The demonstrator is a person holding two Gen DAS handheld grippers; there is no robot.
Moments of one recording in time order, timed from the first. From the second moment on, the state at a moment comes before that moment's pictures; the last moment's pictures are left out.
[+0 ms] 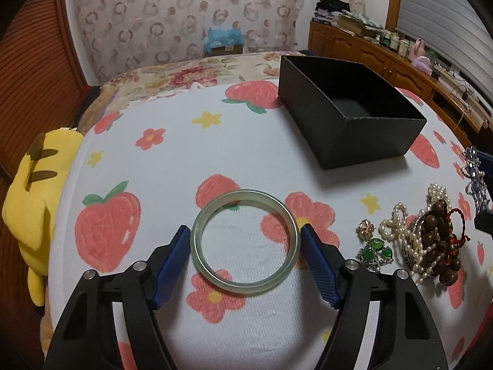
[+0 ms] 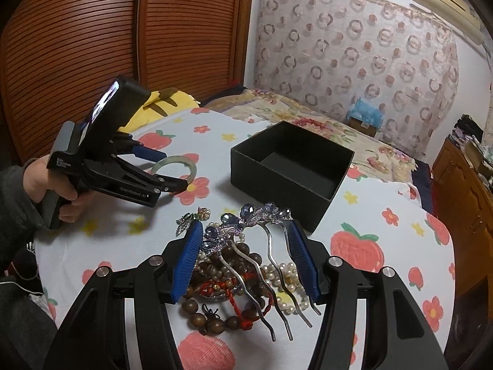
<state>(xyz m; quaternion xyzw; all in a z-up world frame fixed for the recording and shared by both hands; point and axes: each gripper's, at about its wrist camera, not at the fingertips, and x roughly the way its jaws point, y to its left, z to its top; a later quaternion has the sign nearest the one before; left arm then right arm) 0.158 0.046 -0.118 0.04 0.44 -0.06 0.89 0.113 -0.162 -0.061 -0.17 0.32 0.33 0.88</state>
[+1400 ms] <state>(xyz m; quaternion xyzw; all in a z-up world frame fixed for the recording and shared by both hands) 0.186 0.034 -0.034 0.04 0.36 -0.08 0.93 0.263 -0.121 -0.062 -0.14 0.34 0.35 0.86</state>
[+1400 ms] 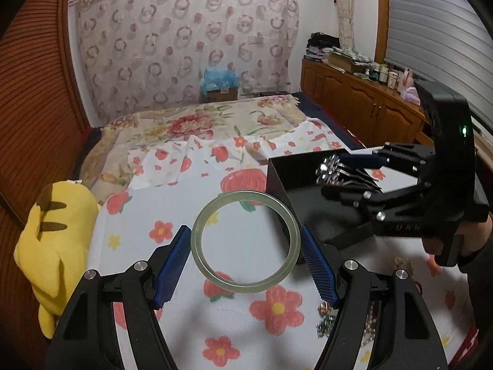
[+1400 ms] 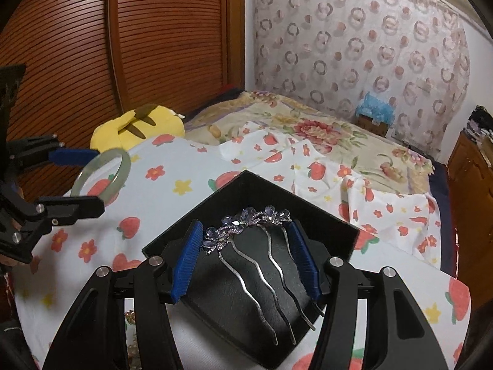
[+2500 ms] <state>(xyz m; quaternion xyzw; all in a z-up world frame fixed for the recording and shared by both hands) 0.246 -0.060 -0.065 0.11 0.39 -0.12 0.91 0.237 -0.226 -0.049 -0.09 0.31 0.28 0.90</state>
